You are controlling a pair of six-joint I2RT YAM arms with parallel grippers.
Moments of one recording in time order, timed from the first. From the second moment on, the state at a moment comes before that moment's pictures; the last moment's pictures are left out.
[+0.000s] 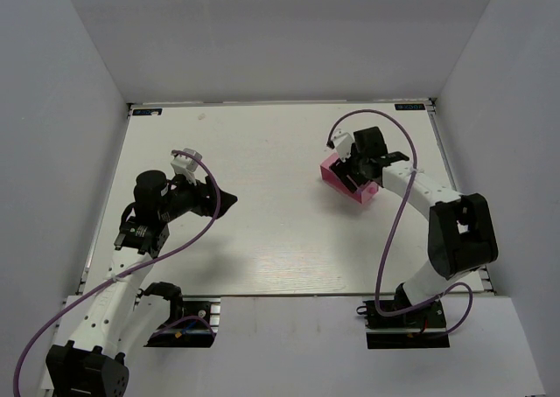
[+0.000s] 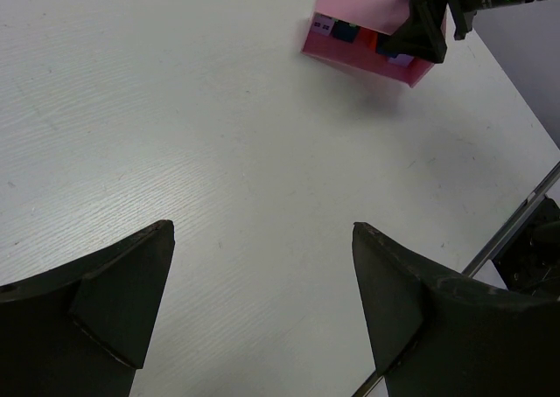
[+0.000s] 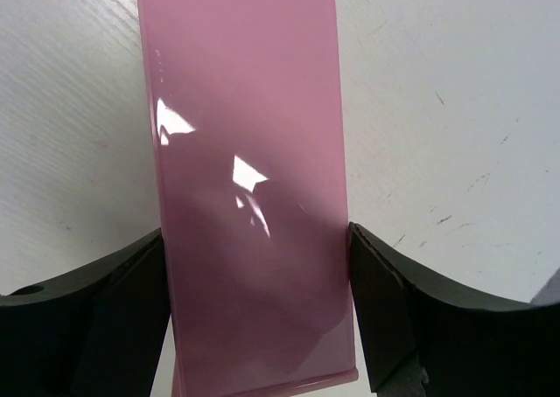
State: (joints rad) left arm -0.19 0.78 0.67 -0.25 0.54 -0.20; right arm 0.35 1.60 1.09 -0.39 -0.02 -0.54
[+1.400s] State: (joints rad) left arm -0.19 0.78 0.67 -0.25 0.54 -0.20; right arm 0.82 1.60 0.57 0.63 0.74 -1.06
